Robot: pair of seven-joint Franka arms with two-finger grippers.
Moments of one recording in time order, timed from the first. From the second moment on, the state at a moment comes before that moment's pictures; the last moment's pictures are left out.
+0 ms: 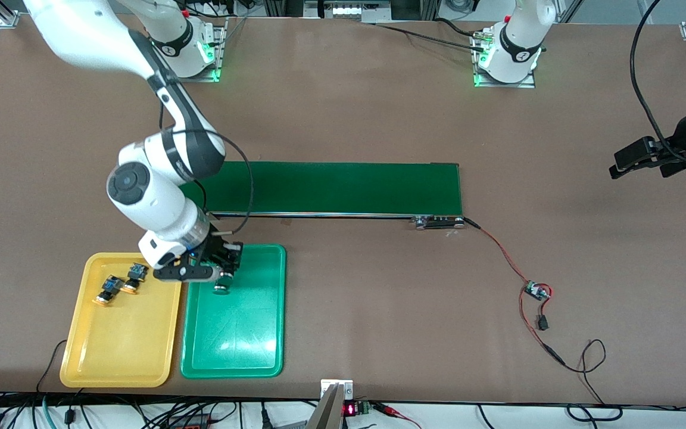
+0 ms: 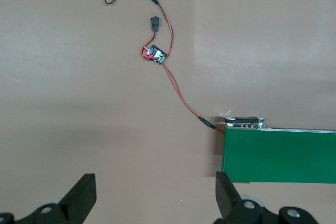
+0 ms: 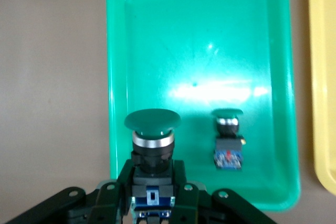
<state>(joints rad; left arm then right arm) 0.10 0.11 -0.09 -1.47 -0.06 1.59 -0.07 0.14 0.65 0.25 -1.52 -0.07 2.38 0.39</state>
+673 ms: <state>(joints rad) -0.01 0.11 0.00 -1.47 -0.06 1.59 -0.07 0.14 0.78 0.25 -1.47 -0.07 2.49 0.36</state>
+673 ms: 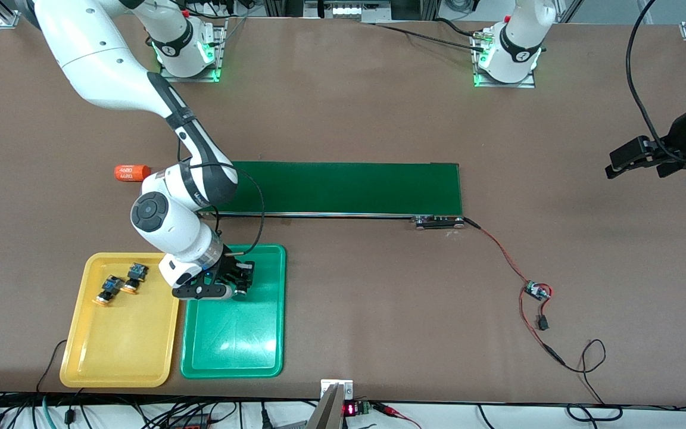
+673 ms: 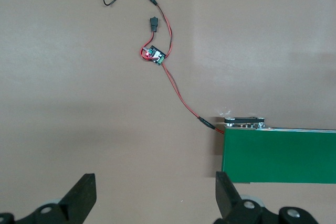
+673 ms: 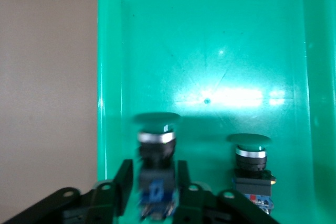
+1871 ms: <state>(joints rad) 0.00 0.11 0.03 -1.47 -0.06 1.59 -0.07 0.03 0.35 0.22 -1.55 -0.07 1.96 0.28</state>
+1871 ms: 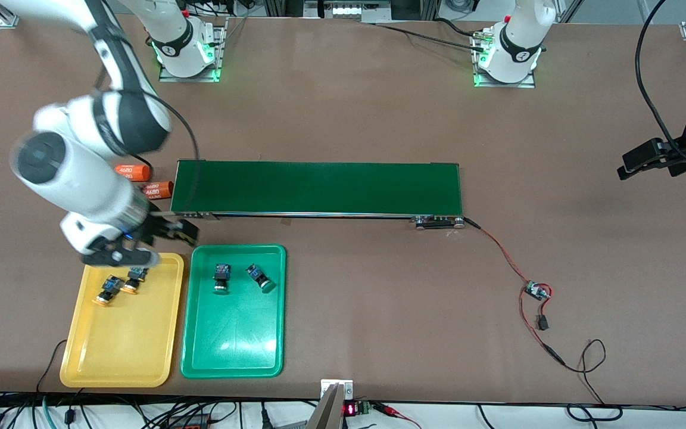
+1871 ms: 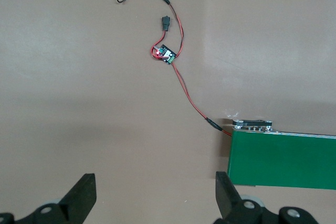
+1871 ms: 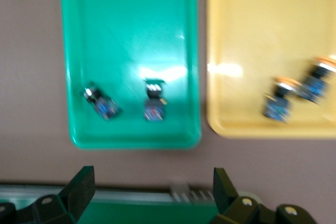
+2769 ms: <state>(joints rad) 0.00 0.11 0.03 -1.47 -0.06 1.59 -0.07 -0.04 0.03 -0.02 -1.59 -0.07 1.56 0.04</state>
